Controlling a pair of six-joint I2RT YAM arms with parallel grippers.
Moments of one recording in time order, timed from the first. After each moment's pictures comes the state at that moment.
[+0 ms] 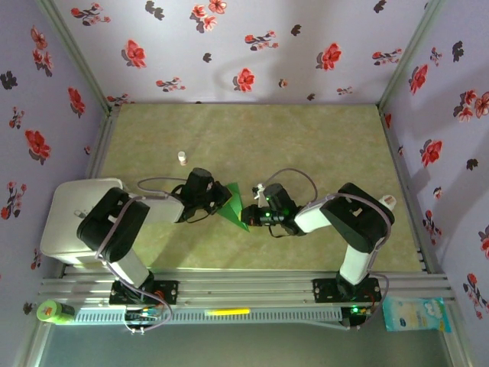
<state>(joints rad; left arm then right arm) -0.61 1.67 0.65 0.30 0.27 -1.24 0.76 1.78 0.57 0.54 -0.45 0.81</state>
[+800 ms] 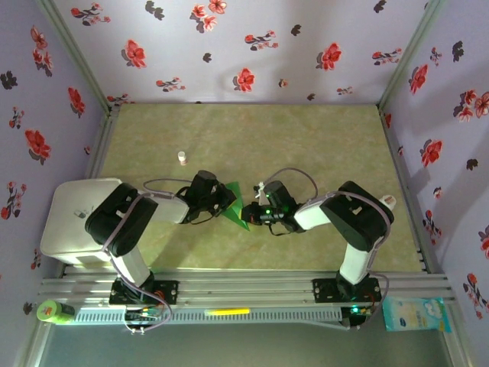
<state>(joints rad) -0.65 1.73 0.66 0.35 0.27 -1.25 0.74 1.79 0.60 0.49 -0.50 0.87</state>
